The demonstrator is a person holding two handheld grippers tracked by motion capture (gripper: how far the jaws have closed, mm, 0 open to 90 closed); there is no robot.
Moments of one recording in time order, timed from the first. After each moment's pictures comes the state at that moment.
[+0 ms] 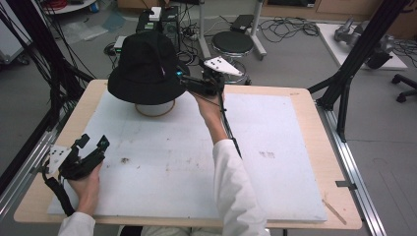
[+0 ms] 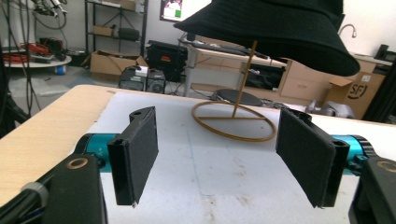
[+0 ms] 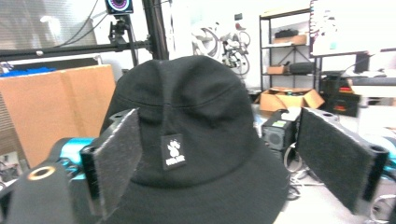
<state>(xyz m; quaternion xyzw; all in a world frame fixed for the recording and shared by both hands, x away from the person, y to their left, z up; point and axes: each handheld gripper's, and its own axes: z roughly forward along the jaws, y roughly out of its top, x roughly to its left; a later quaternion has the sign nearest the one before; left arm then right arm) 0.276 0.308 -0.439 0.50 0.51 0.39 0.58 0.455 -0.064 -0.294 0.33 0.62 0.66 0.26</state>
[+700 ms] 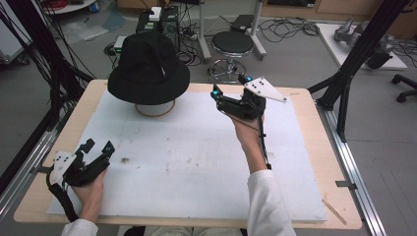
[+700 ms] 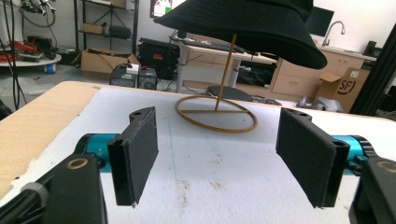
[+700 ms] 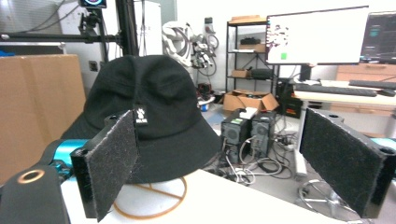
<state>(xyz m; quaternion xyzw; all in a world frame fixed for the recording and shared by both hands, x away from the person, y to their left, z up) 0.258 0.293 -0.438 0.51 0.50 0.39 0.58 0.373 -0.153 -0.287 0.35 0.61 0.63 0.33</state>
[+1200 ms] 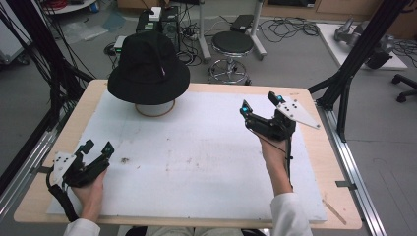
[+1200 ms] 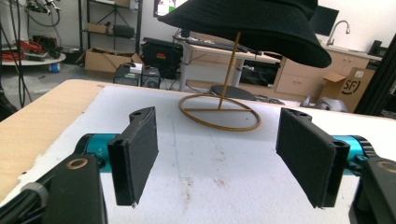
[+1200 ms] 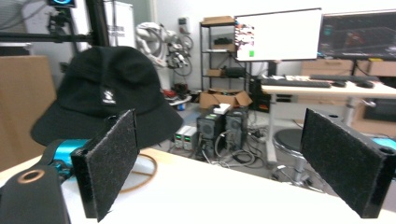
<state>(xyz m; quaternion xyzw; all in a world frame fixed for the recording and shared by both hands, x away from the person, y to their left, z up) 0.258 0.294 -0.440 0.51 0.50 0.39 0.57 0.328 -0.217 -0.308 0.39 0.59 0.61 0.36</state>
